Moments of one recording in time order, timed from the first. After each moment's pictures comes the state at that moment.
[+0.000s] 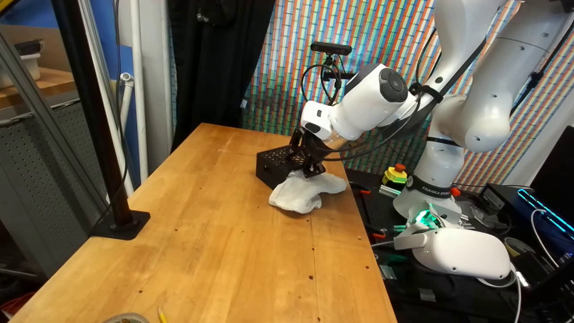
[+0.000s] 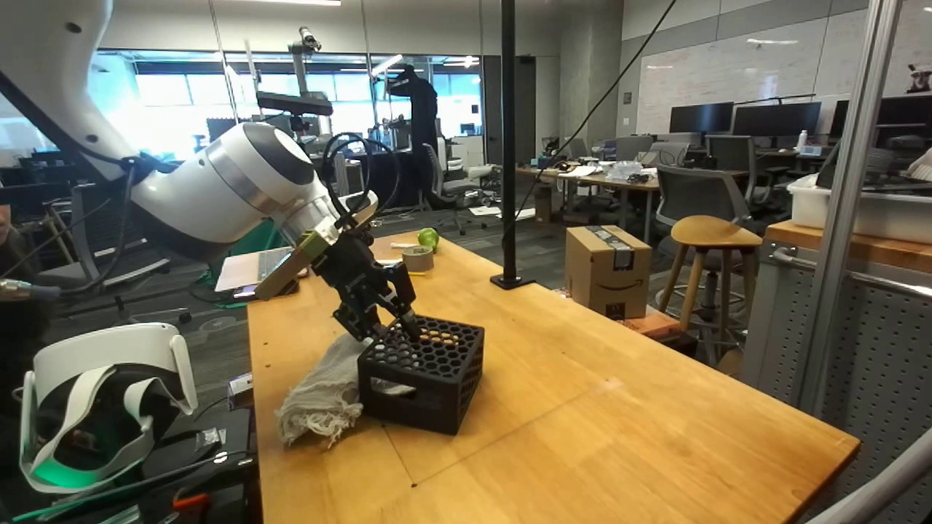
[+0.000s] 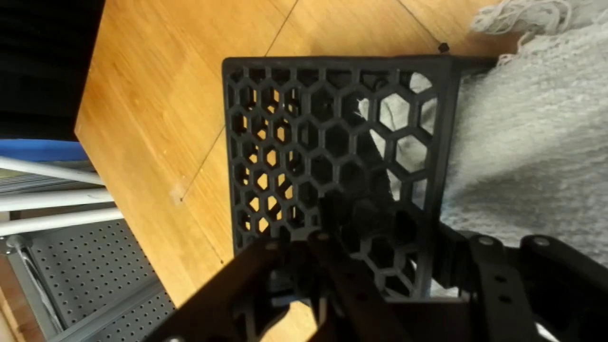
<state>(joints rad) 0.01 -0.17 0.41 -2.67 -1.08 2.54 0.46</state>
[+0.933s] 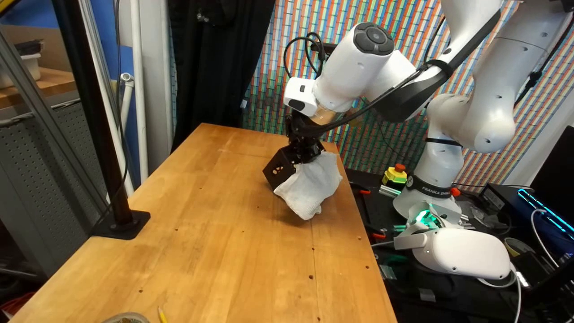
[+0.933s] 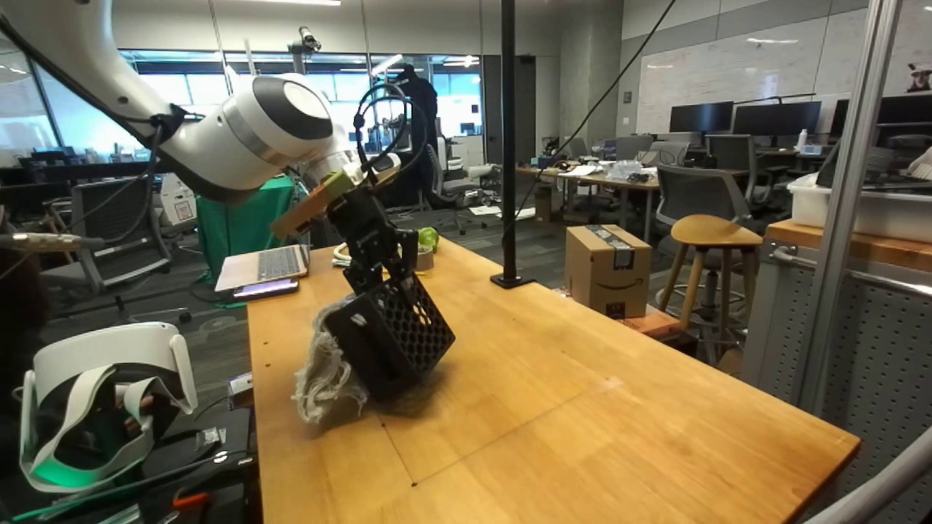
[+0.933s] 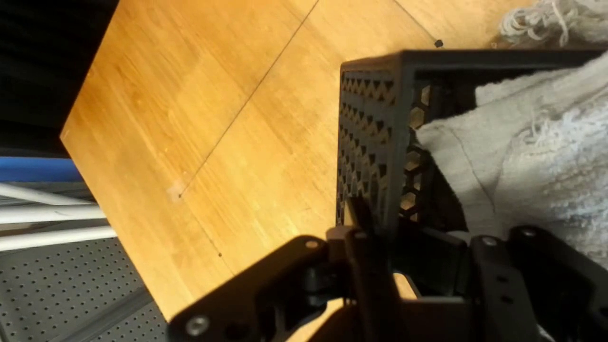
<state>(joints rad) 0.19 -0.16 0.28 -2.50 -0.72 2.30 0.10</state>
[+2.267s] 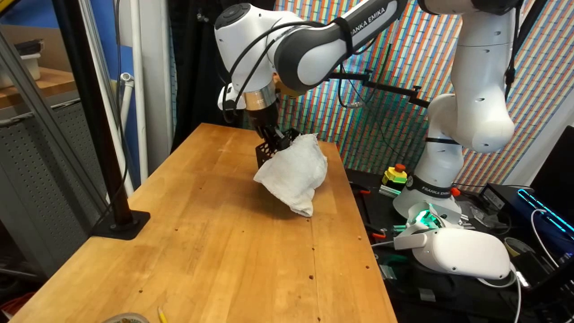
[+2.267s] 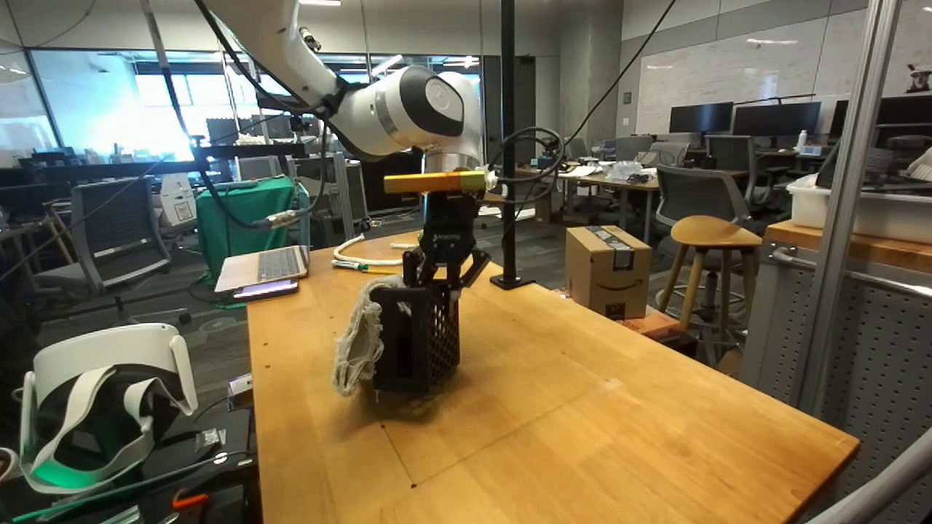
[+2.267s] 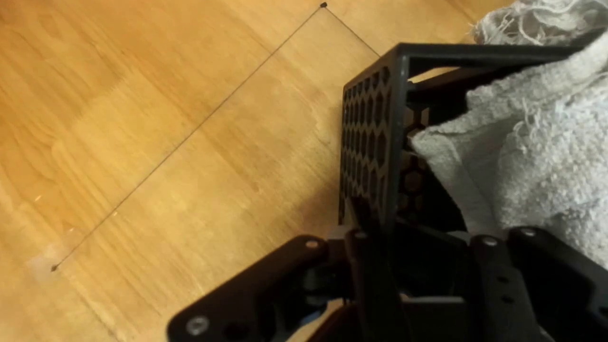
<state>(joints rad) 0.14 0.28 0.20 -1.91 -0.34 1.79 -0.42</state>
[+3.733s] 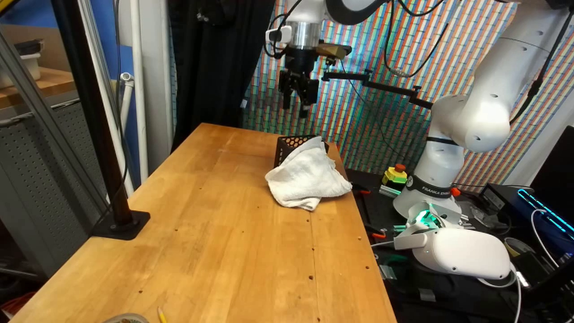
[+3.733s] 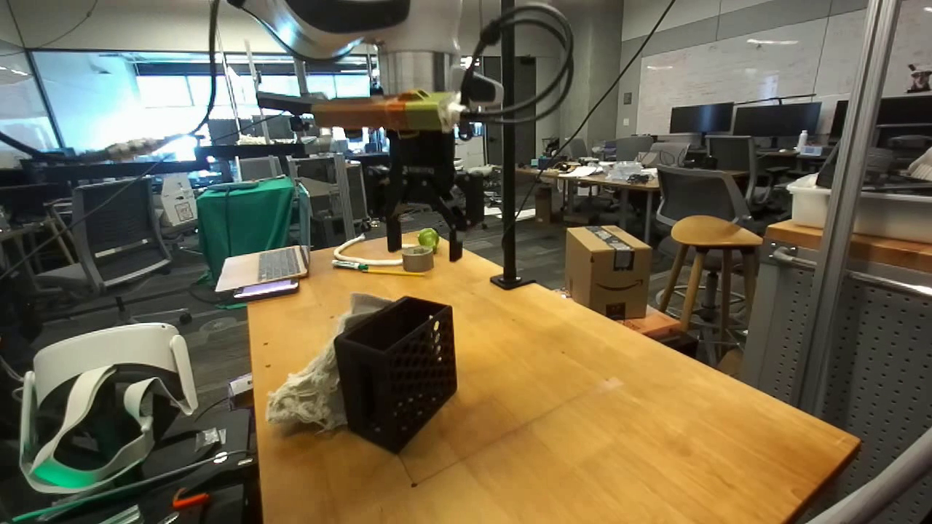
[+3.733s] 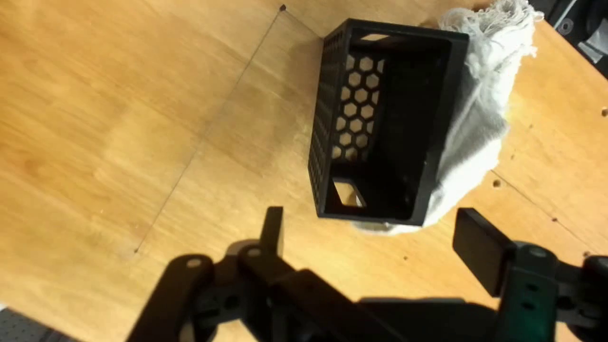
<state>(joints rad) 0.01 -0.21 0.08 -2.25 0.02 2.00 -0.65</state>
